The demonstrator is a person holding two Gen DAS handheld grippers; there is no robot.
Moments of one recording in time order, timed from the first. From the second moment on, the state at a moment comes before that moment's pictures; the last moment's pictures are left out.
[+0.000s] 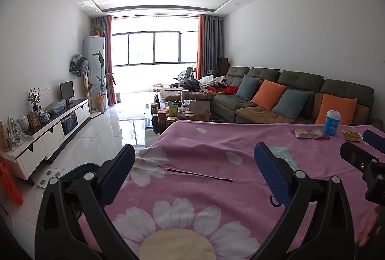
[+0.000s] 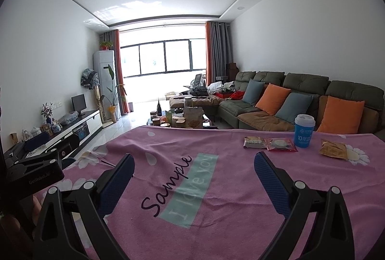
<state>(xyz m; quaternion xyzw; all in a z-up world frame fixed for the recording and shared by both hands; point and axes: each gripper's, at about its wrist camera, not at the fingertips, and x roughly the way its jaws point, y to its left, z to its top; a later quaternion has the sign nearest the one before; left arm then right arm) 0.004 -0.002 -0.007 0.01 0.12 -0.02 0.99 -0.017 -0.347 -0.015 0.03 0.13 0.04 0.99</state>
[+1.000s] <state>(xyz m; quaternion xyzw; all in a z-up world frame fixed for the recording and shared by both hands) 0.002 -0.004 -0.003 0.01 0.12 -0.01 0.99 -0.017 -0.349 -0.012 0.03 0.12 0.04 0.99</state>
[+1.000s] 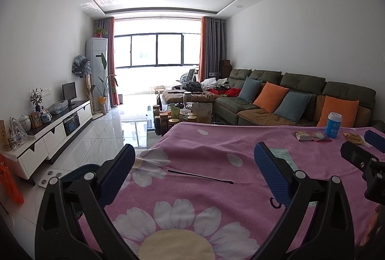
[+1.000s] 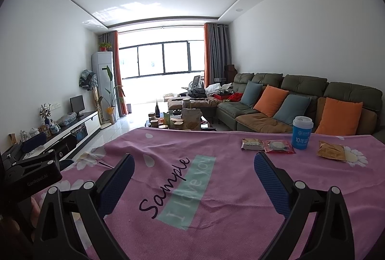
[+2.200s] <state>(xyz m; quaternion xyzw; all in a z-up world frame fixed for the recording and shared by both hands) 0.003 -0.002 -0.004 0.01 0.11 -0.01 0.99 -0.016 -0.346 -0.011 0.03 0.12 0.04 0.99</state>
